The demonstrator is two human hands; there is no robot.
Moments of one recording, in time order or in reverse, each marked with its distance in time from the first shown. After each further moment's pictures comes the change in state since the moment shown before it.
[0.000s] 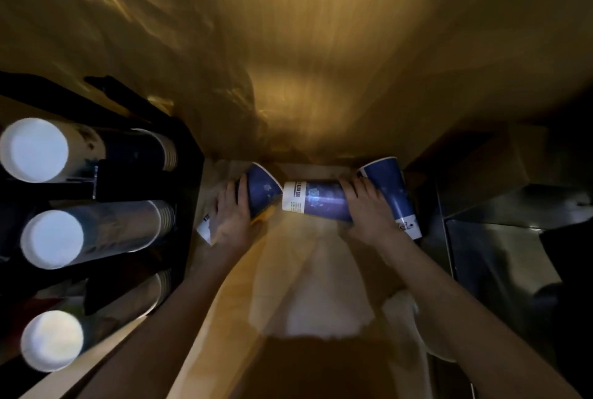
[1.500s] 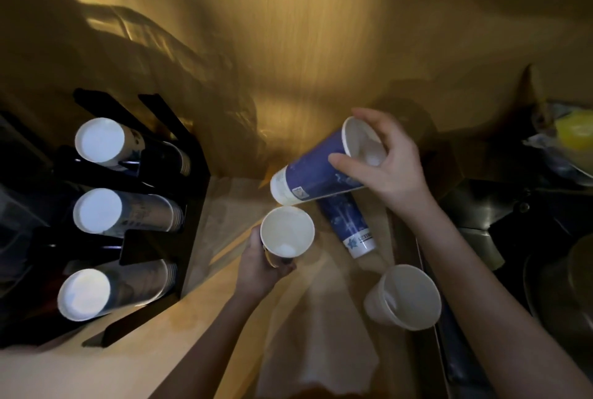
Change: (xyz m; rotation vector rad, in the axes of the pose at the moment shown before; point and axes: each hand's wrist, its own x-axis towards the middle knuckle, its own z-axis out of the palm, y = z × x) left_hand -0.097 0.034 0.015 -0.809 0.106 0.095; right_hand -0.104 -0.035 -0.165 0.921 0.563 -0.193
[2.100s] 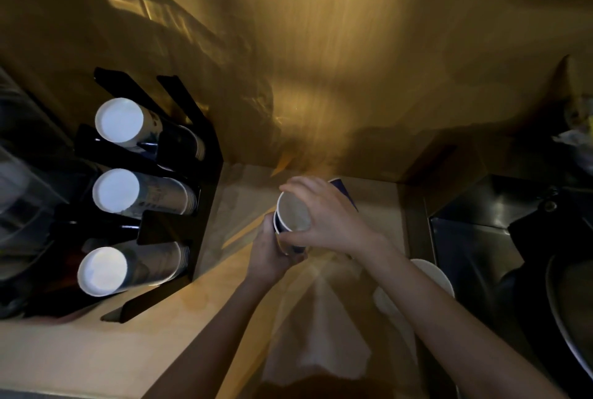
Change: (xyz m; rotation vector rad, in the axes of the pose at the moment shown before) left_hand 0.002 -0.004 0.000 -0.008 -0.013 -0.016; right_hand -0.035 0.027 0.090 -0.459 -0.549 -0.198
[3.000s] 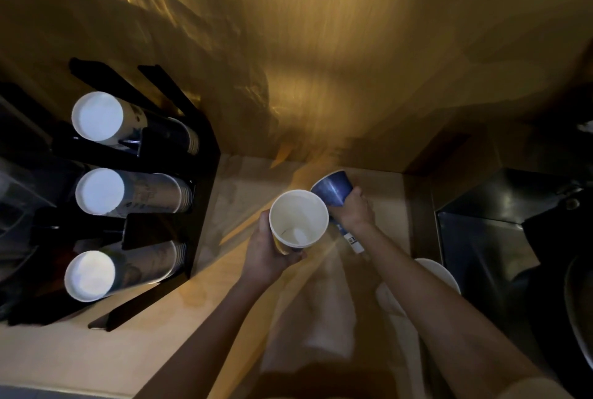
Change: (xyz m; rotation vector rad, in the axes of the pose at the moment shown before) left_hand 0.000 -0.001 -0.001 0.041 0.024 0.011; right_hand 0.022 0.115 0.073 0.278 0.076 0.944
